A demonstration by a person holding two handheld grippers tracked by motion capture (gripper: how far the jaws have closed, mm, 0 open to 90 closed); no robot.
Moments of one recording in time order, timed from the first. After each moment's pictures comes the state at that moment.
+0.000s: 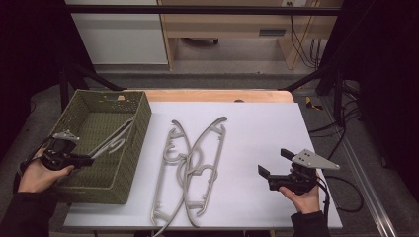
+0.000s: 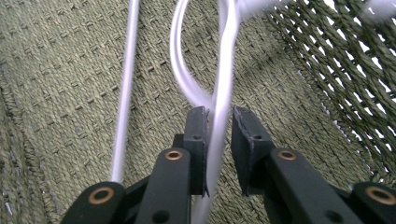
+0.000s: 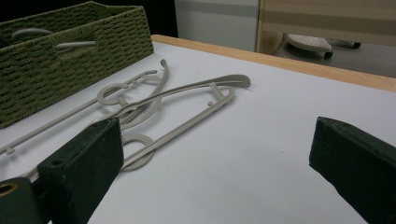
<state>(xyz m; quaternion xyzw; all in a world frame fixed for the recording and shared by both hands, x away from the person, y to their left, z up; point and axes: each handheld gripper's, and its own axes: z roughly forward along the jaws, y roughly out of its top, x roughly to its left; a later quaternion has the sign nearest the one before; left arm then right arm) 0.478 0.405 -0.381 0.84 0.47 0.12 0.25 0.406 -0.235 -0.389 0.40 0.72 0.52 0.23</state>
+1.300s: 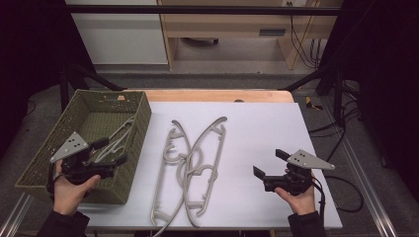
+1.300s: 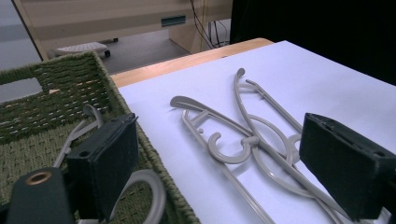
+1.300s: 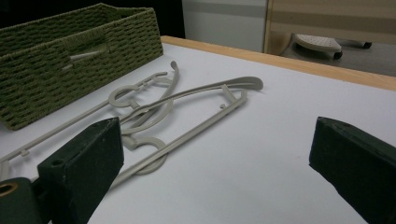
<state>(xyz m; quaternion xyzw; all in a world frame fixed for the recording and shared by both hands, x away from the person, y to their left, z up) 0.417 0.310 -0.347 0.74 0.37 0.24 0.51 0.404 -0.222 -0.387 0.40 0.72 0.53 0.22</state>
